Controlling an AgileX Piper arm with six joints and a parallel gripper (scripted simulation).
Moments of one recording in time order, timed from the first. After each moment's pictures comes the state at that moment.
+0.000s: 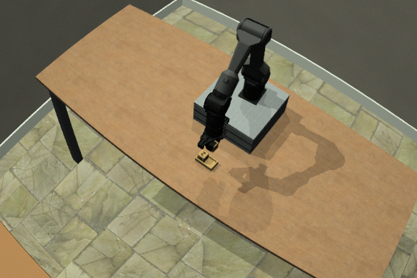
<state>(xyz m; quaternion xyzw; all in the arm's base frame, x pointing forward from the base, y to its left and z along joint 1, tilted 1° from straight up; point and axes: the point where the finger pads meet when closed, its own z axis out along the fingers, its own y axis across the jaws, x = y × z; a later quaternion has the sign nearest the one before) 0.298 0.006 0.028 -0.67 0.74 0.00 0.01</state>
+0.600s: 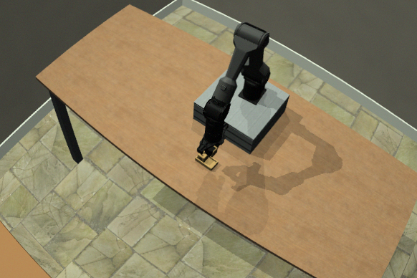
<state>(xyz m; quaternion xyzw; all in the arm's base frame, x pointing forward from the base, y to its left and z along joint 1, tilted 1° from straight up) 0.300 0.006 -0.001 -0.67 0.74 0.00 0.01</state>
